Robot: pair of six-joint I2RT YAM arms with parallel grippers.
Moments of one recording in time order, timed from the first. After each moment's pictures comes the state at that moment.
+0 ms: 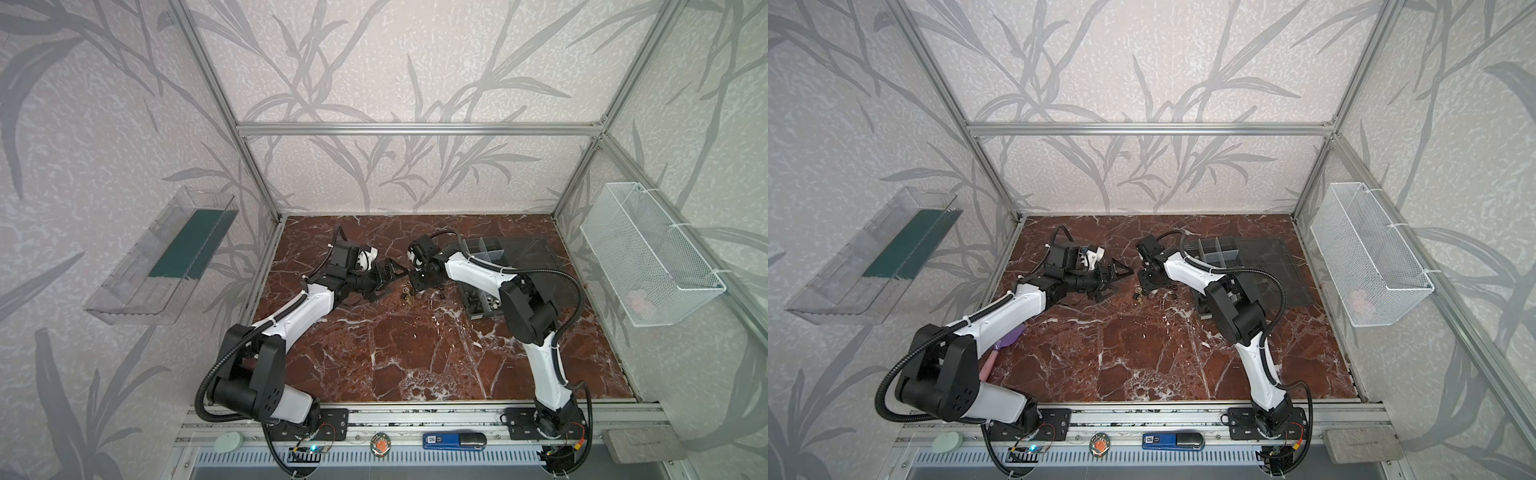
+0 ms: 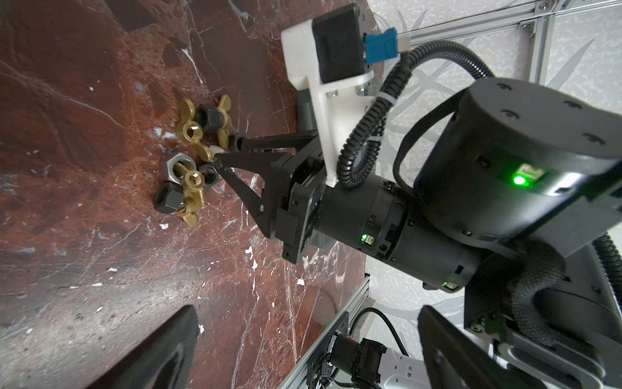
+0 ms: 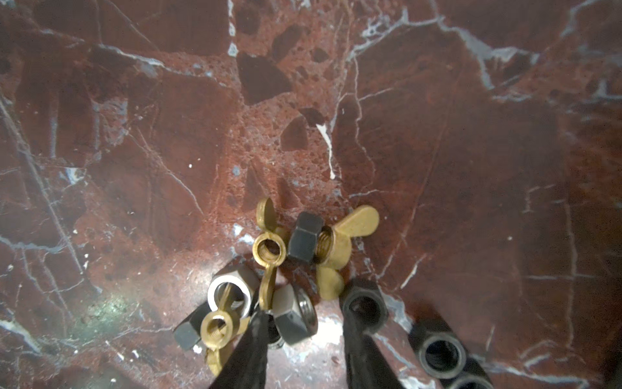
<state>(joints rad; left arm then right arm) -0.30 1.46 0.92 -0.17 0.71 -0.90 0.66 2.18 1.69 -0.64 -0.05 0.26</state>
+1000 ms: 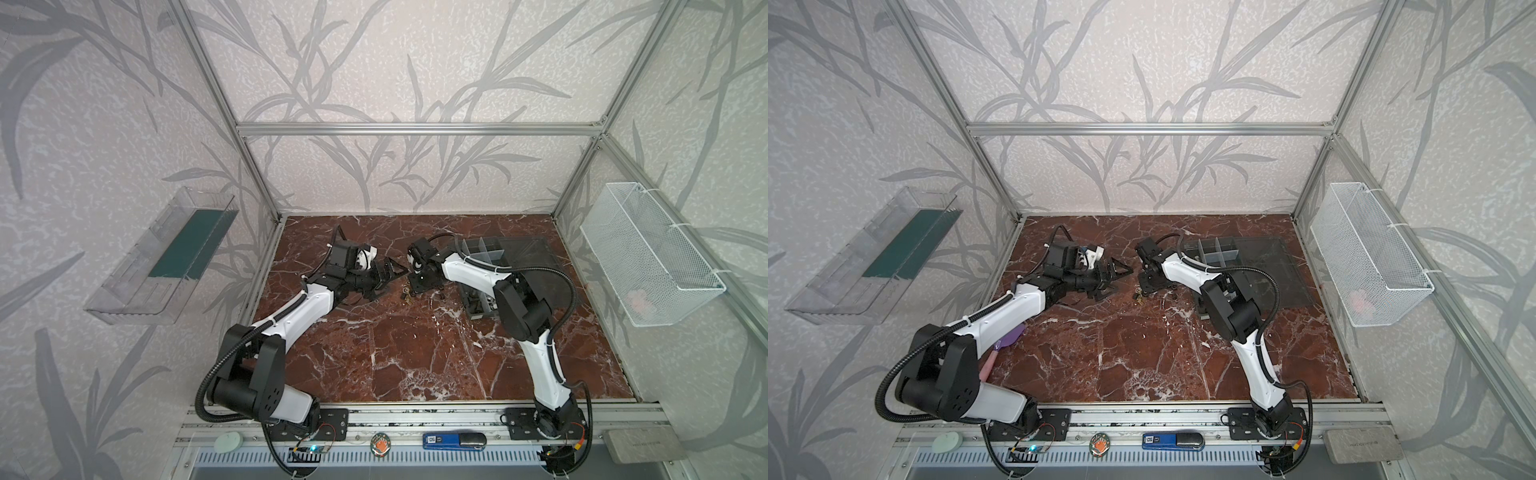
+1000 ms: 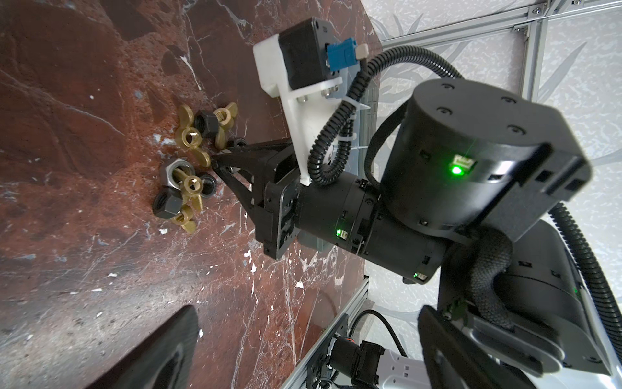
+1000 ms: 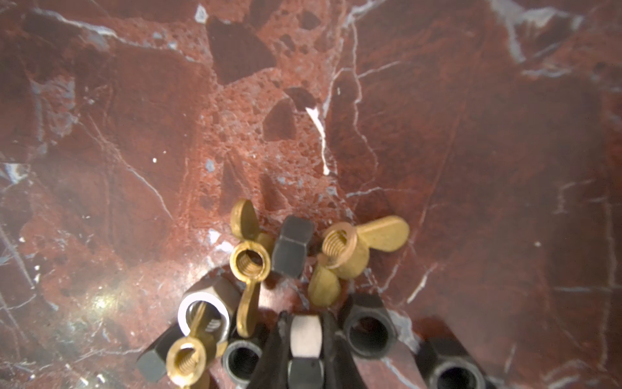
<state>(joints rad) -0.29 1.46 0.92 -0.15 0.71 -0.90 0.66 2.22 1.70 -0.67 -0.03 0.26</state>
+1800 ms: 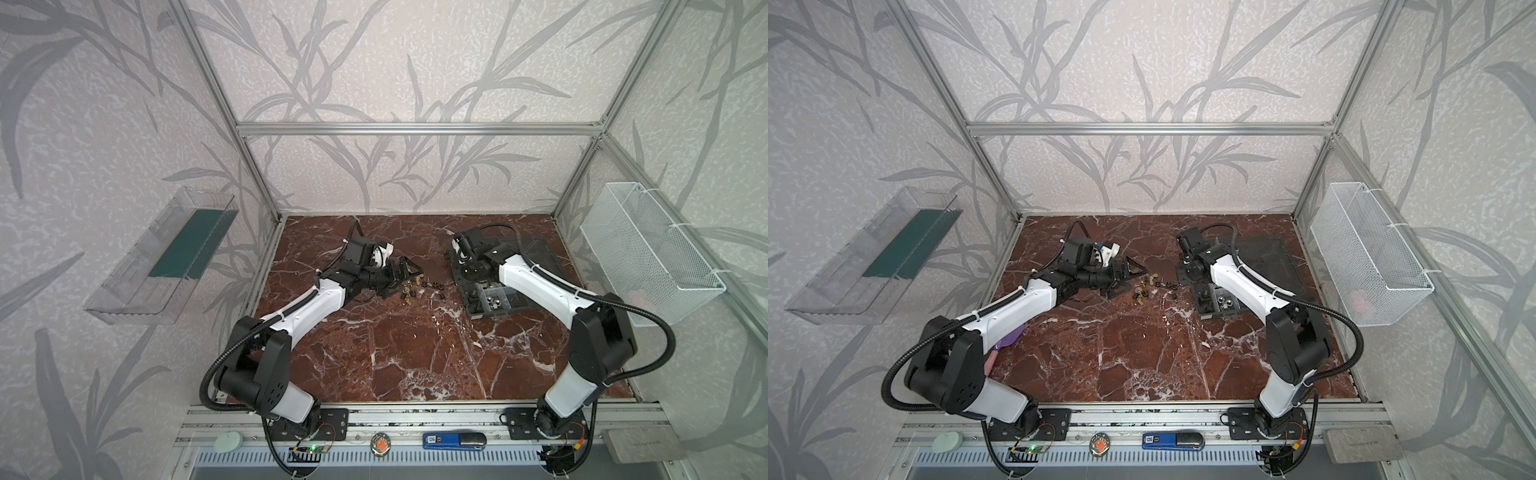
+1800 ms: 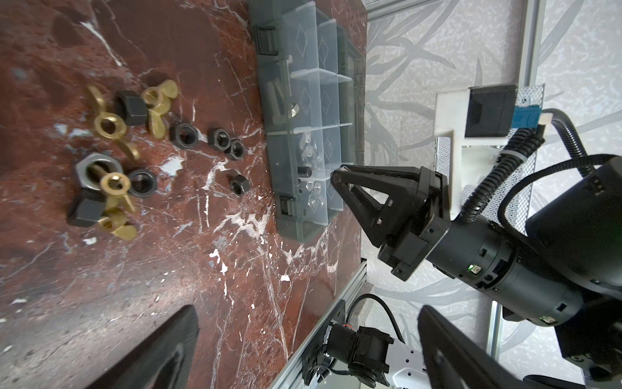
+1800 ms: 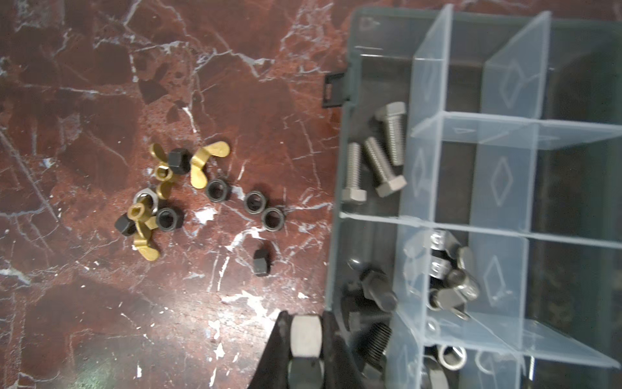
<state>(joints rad) -0.43 1.53 1.03 -0.15 0.70 -0.91 0.49 1.67 1.32 -0.71 0.10 0.26</state>
